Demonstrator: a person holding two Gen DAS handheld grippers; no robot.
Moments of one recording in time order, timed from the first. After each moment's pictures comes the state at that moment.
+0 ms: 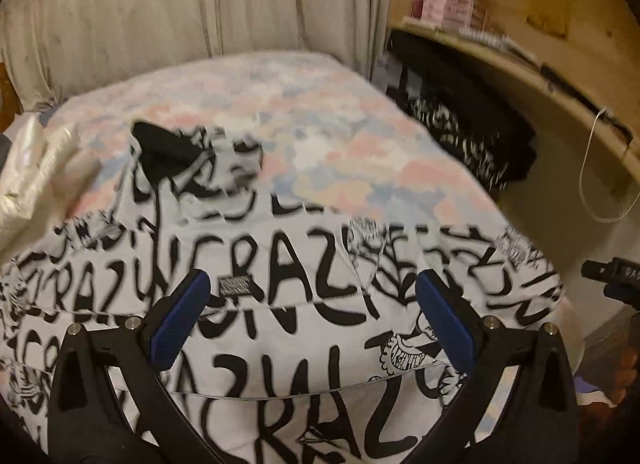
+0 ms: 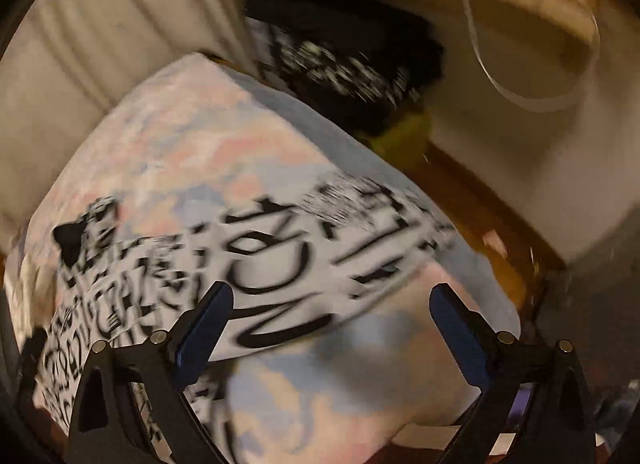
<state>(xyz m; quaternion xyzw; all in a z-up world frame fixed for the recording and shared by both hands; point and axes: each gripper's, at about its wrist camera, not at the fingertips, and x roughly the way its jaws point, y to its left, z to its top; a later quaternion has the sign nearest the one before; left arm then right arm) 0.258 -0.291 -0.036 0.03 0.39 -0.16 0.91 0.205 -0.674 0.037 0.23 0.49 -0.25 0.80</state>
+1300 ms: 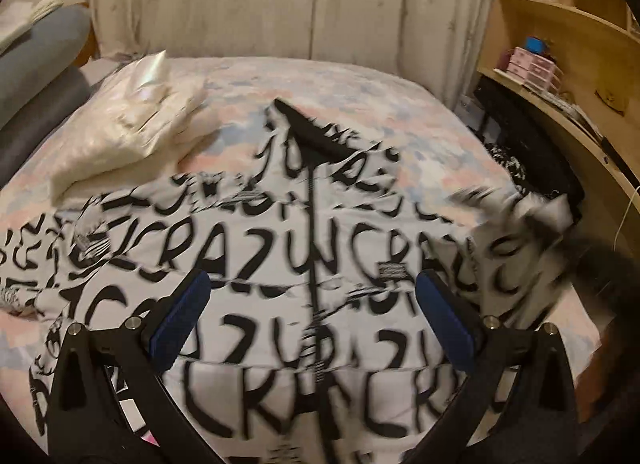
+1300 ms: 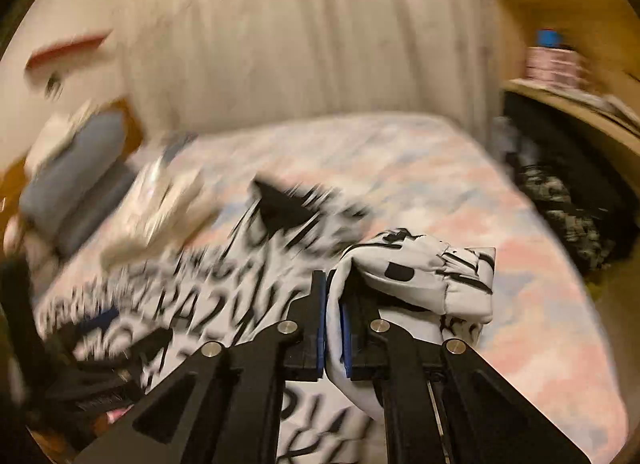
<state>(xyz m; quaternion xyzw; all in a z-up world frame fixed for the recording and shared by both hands) 0.234 -0.055 -0.037 -0.07 0.37 -0.05 0.93 0.314 -0.296 0.003 0.01 0.37 0.10 0.93</state>
